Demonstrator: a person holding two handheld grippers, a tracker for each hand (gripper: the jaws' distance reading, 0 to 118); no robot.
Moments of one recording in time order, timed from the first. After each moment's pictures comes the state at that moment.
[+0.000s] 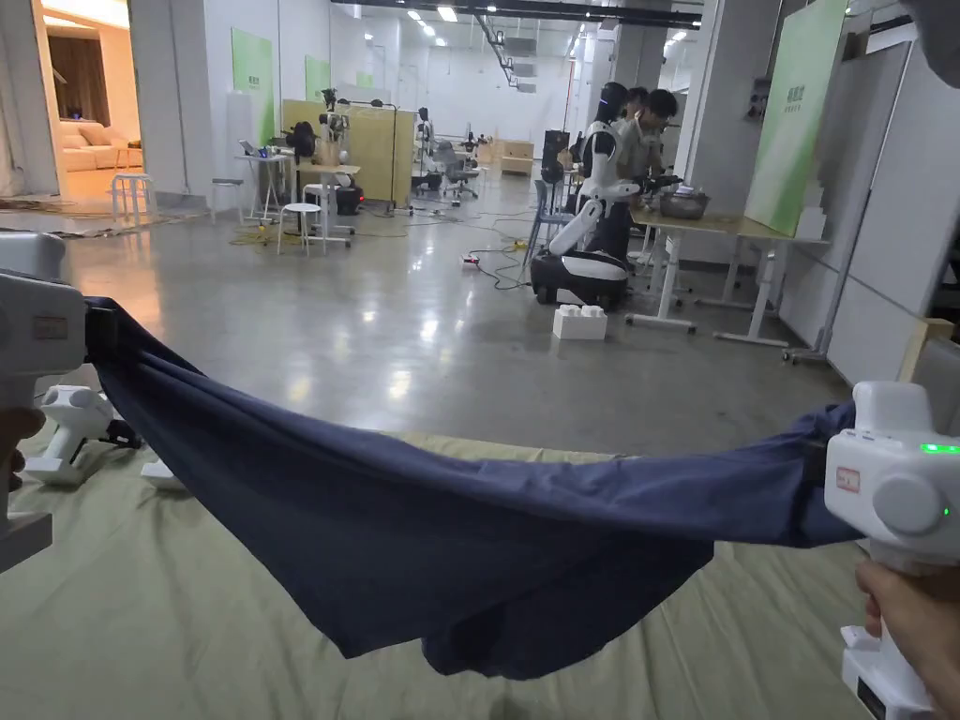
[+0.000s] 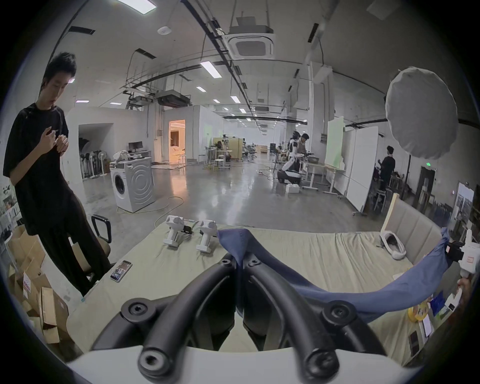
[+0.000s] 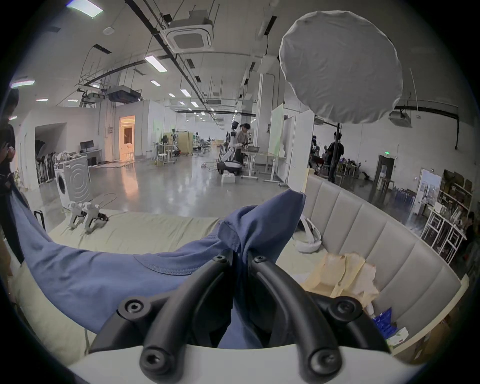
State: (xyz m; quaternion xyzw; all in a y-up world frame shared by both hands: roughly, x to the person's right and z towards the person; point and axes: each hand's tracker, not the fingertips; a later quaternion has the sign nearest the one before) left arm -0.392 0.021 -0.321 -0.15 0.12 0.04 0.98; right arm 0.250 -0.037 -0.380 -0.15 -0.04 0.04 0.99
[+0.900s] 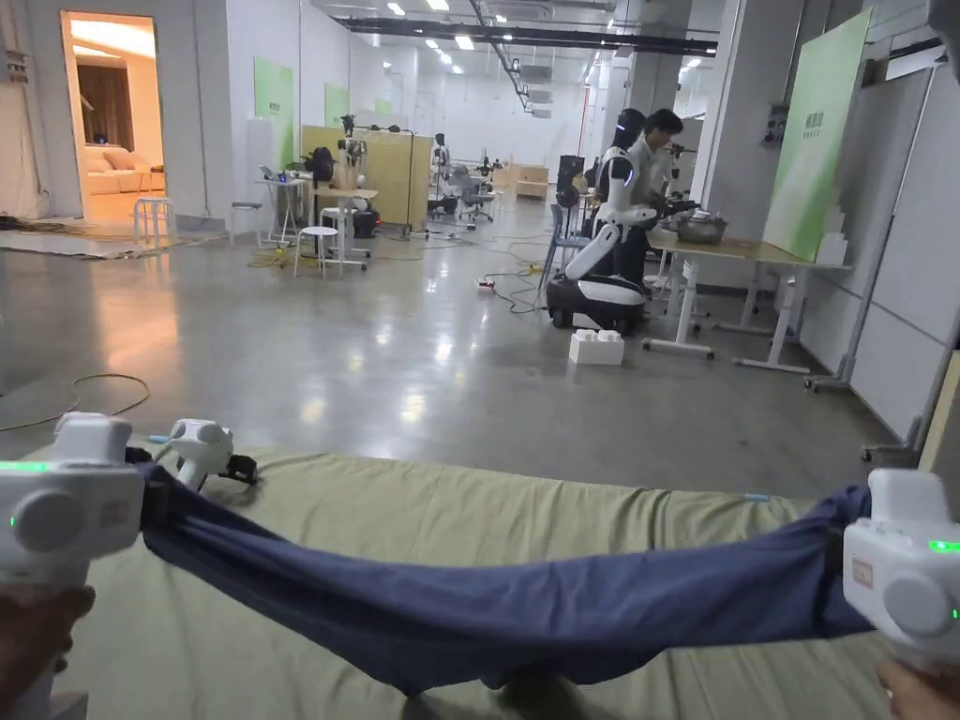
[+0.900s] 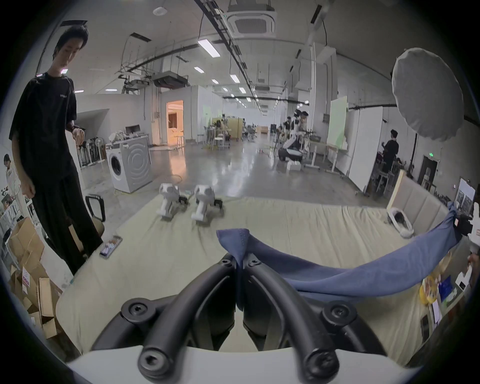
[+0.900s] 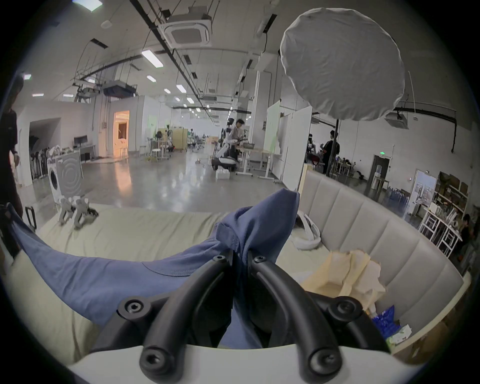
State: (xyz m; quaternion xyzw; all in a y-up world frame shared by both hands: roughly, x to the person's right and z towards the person) left arm -0.376 -0.111 -0.337 -0.24 0.11 0.03 0.96; right arm 0.244 -0.107 -0.399 -0.18 -0.07 0.06 0.98
